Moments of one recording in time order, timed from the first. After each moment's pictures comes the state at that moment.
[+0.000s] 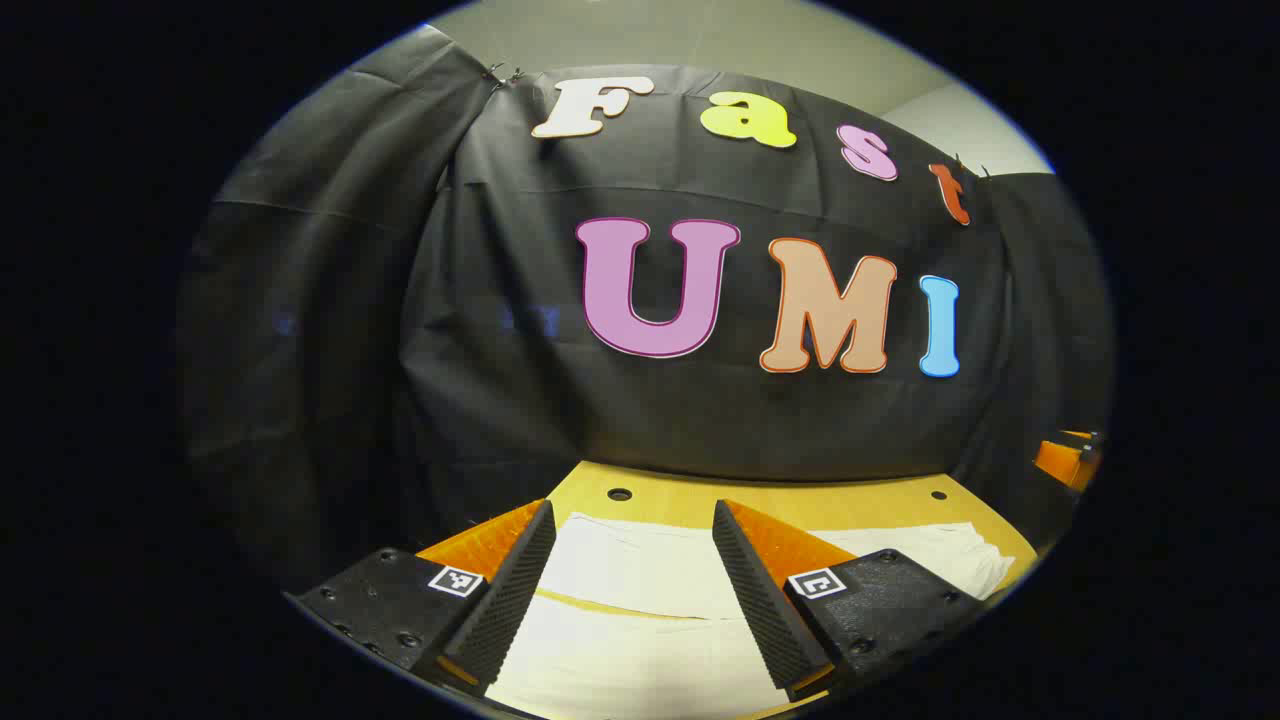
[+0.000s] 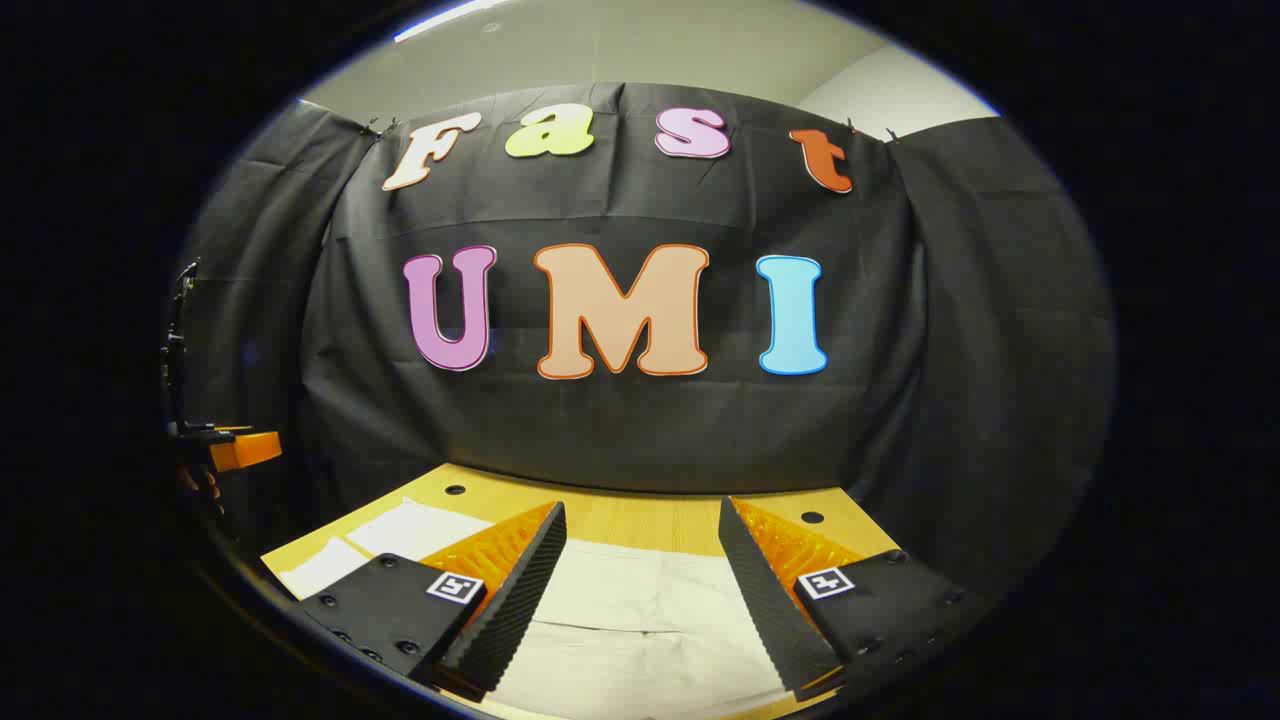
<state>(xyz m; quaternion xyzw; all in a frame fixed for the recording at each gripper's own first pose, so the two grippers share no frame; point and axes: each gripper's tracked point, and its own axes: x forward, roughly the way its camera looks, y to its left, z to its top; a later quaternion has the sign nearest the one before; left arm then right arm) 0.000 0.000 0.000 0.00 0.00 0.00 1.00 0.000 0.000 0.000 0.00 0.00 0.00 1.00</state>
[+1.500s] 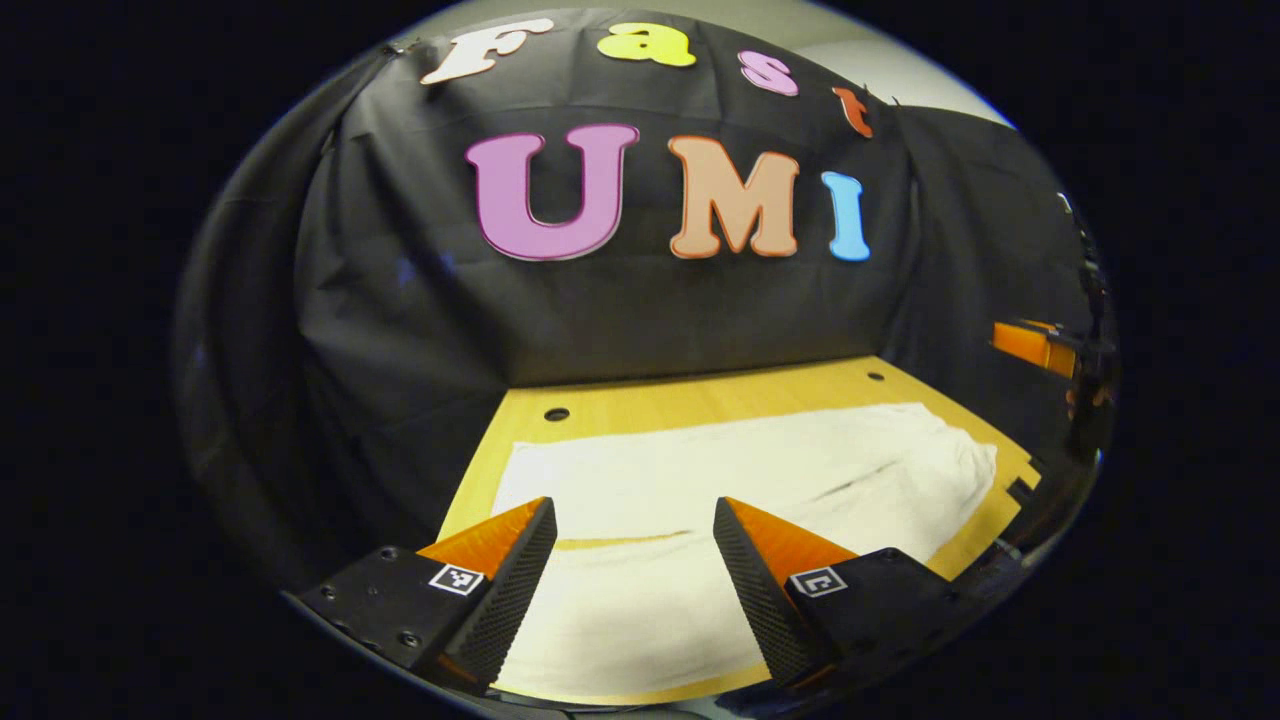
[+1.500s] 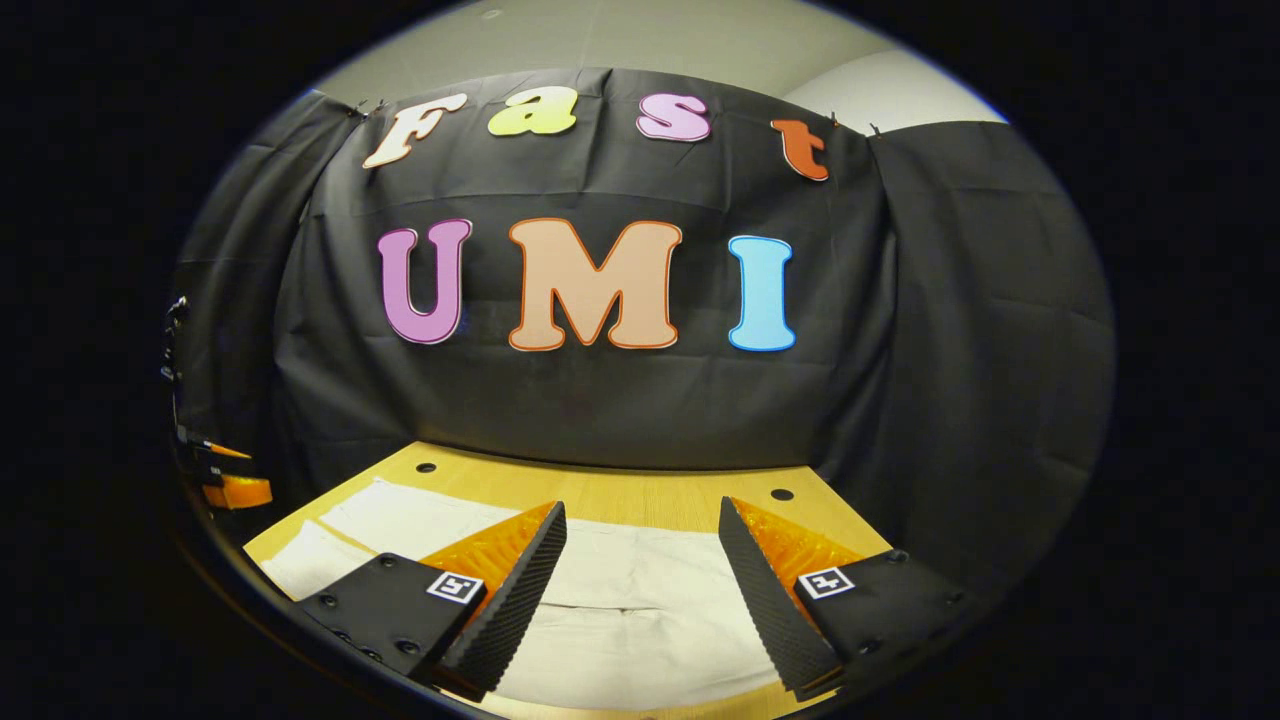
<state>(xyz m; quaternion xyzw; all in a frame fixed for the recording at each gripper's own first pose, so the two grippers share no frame) -0.019 -0.003 -0.110 0.10 0.15 -0.16 0.97 -0.013 -0.010 -0.042 -0.01 0.03 -0.05 1.00</state>
